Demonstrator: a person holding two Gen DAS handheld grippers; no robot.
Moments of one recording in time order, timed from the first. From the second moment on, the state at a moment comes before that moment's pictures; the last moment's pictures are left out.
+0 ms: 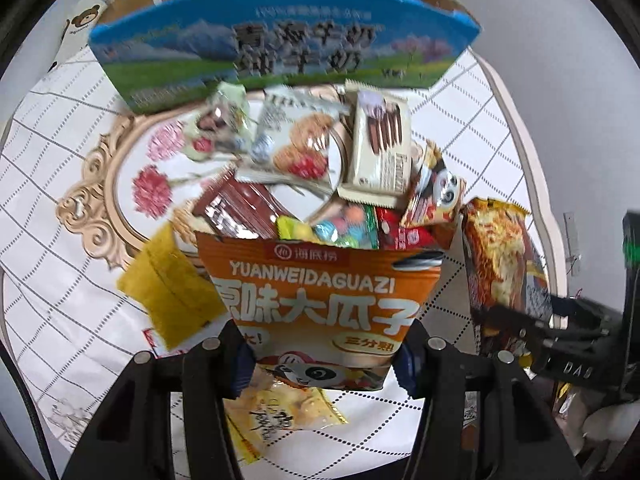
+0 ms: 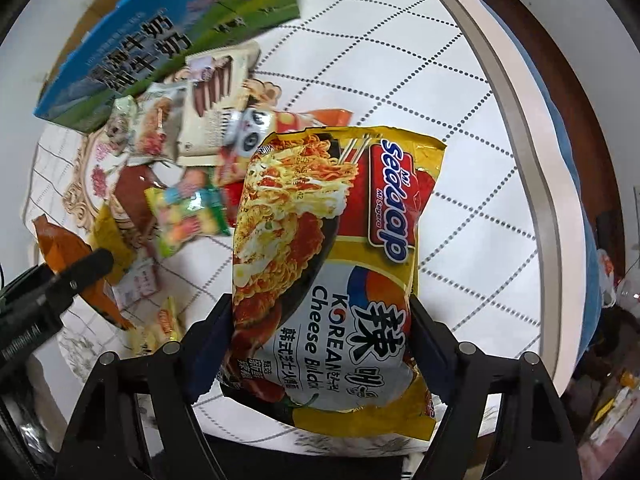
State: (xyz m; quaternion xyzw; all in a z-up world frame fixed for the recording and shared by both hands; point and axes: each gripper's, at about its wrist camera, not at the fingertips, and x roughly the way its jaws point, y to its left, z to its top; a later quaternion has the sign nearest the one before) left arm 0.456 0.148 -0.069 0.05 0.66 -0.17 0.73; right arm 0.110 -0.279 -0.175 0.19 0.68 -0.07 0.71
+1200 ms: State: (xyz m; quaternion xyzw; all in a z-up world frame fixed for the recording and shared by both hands) left arm 0.739 0.093 -0.136 0.01 0.70 -0.10 0.71; right arm 0.482 -0.291 -0.170 0.12 0.63 0.05 0.77
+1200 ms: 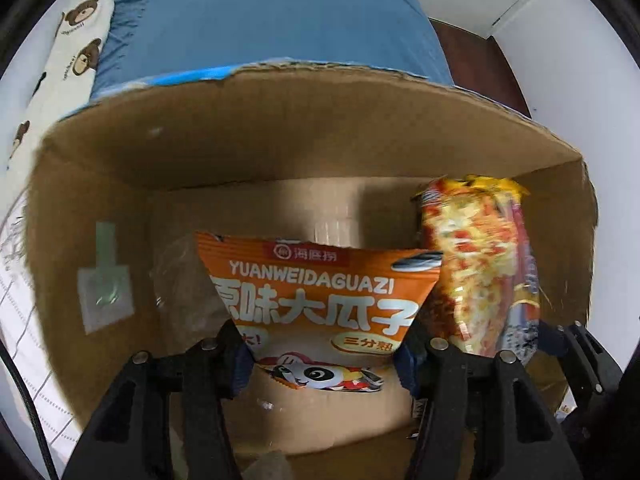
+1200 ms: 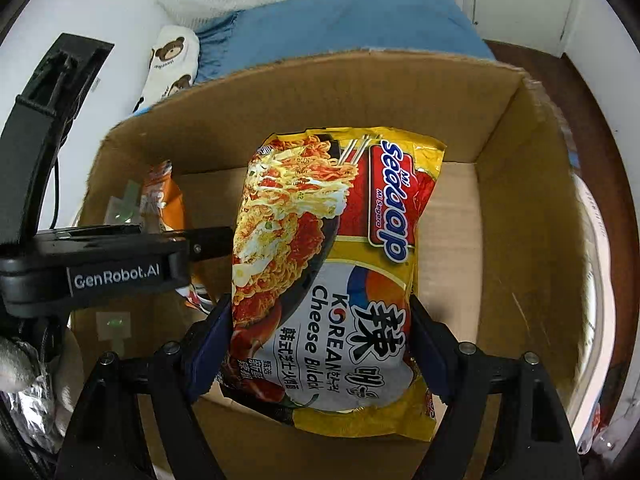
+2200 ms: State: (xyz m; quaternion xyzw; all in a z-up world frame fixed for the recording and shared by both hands) left arm 0.520 0.062 0.015 0.02 0.53 -0.06 0.84; right arm 0.409 -0.284 -0.055 0.07 0.55 -0.03 0.83
